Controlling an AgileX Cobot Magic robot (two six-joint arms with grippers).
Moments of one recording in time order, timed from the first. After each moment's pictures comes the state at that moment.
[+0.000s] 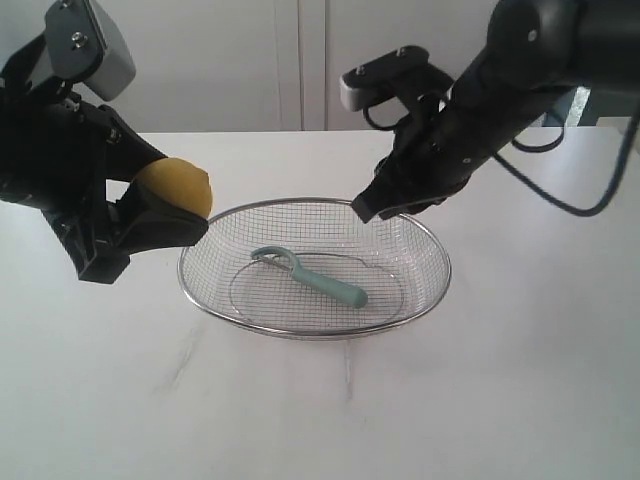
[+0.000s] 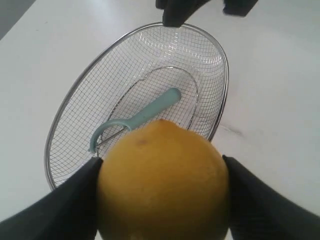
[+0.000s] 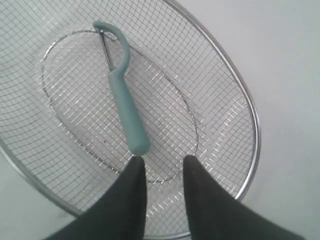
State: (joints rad) left arm -0.43 1.20 -0.96 -0.73 0.72 1.21; right arm 0.44 1.65 -1.30 0.18 0.77 -0.41
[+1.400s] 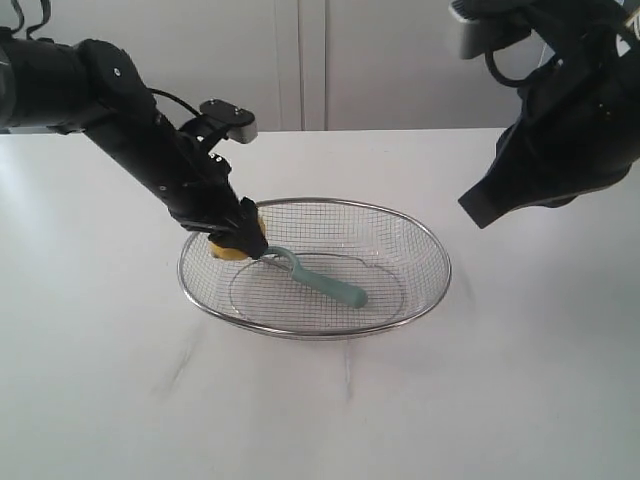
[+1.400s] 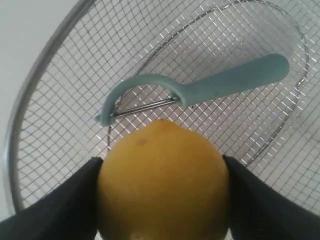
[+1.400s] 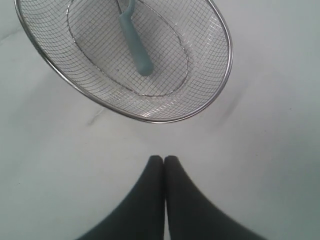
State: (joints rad) left arm -0.44 1.92 -1.44 -0.49 0.81 0.71; right arm 0.44 1.26 -1.21 0.08 1.06 -0.29
